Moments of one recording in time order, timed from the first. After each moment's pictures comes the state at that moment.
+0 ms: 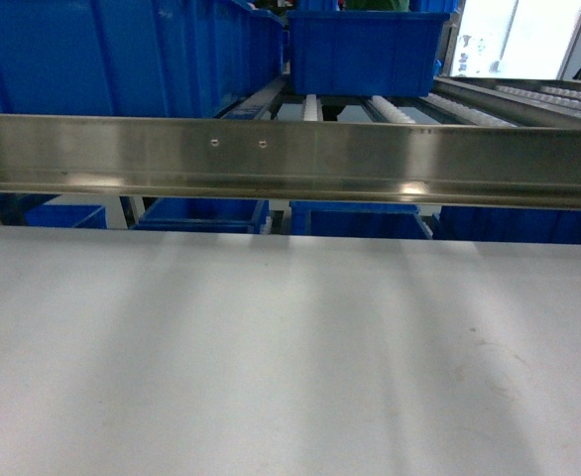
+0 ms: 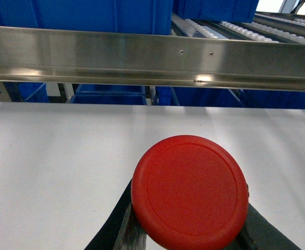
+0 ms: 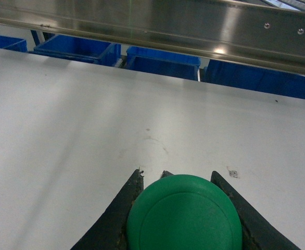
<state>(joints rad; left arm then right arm) -0.40 0.73 0.15 0.37 -0.30 -0.15 0.13 0.76 0.08 0.38 0.05 -0.07</state>
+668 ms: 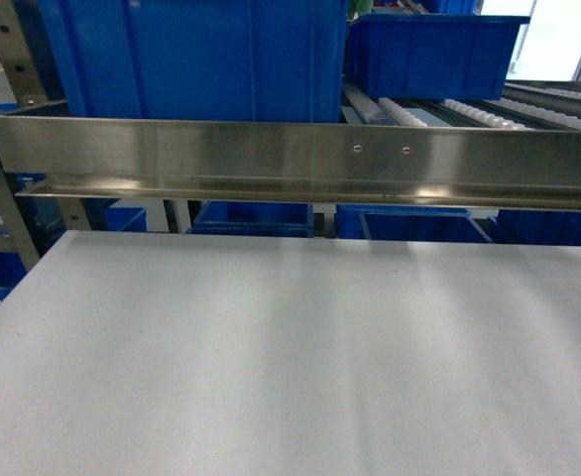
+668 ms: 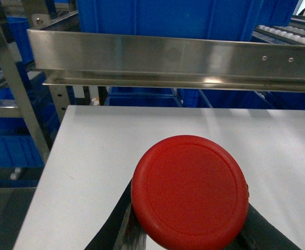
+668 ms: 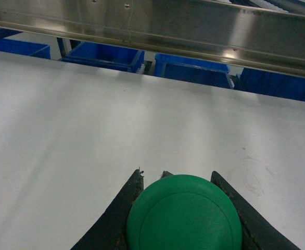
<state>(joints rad) -0.40 0.73 0.15 0.37 -0.30 -0.15 0.13 0.76 0.08 0.39 0.05 -0.07</state>
